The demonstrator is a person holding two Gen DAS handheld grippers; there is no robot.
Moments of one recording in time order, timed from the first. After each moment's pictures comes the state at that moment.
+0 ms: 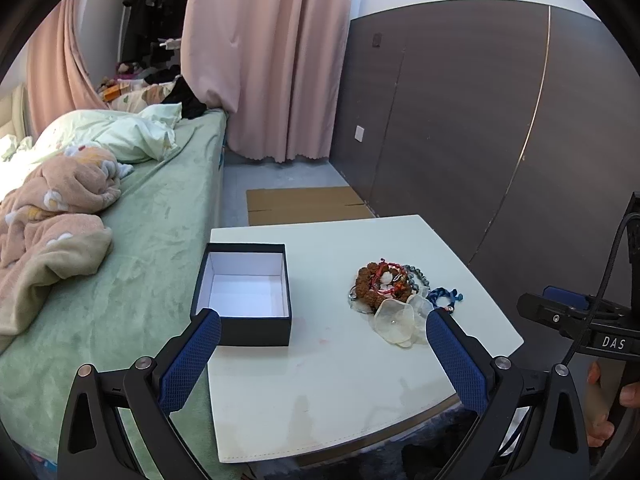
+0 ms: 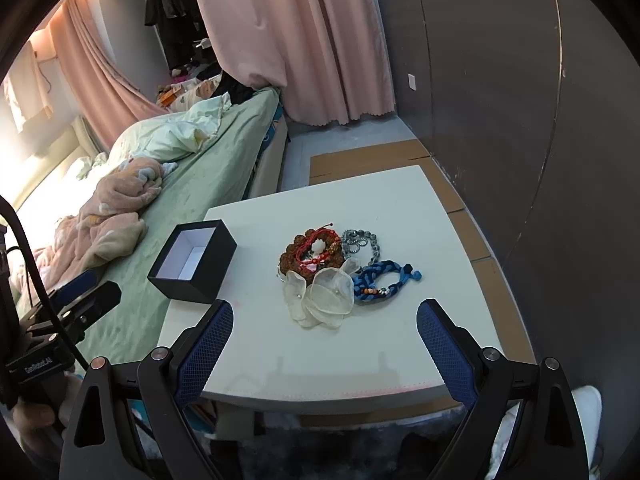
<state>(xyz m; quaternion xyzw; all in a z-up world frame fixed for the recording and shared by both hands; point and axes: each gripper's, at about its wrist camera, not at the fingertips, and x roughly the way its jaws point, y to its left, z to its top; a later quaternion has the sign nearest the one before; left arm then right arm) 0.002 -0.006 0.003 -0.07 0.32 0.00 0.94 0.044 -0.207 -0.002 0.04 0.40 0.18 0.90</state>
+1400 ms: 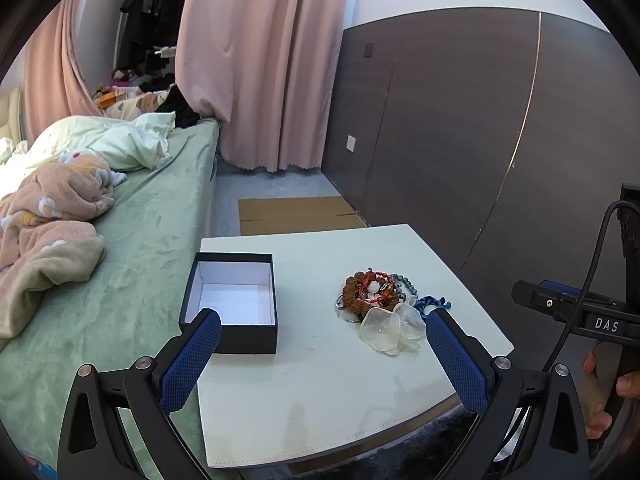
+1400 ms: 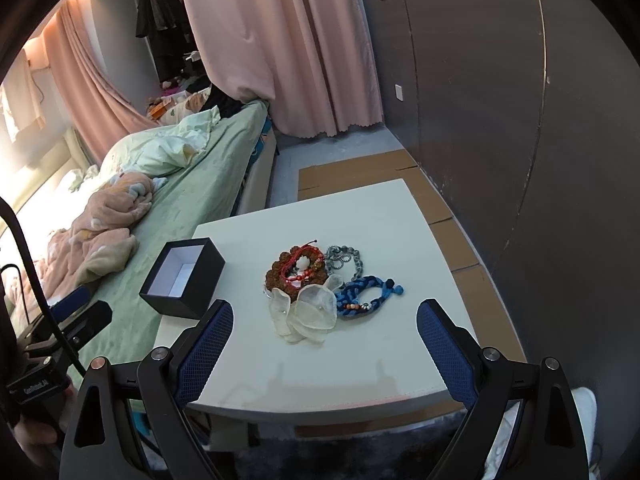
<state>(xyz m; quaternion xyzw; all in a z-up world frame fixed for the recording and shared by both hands) -0.002 -0.012 0.001 -0.08 0.30 -0.01 0.95 0.045 -0.219 0.006 0.05 0.38 0.16 0.91</state>
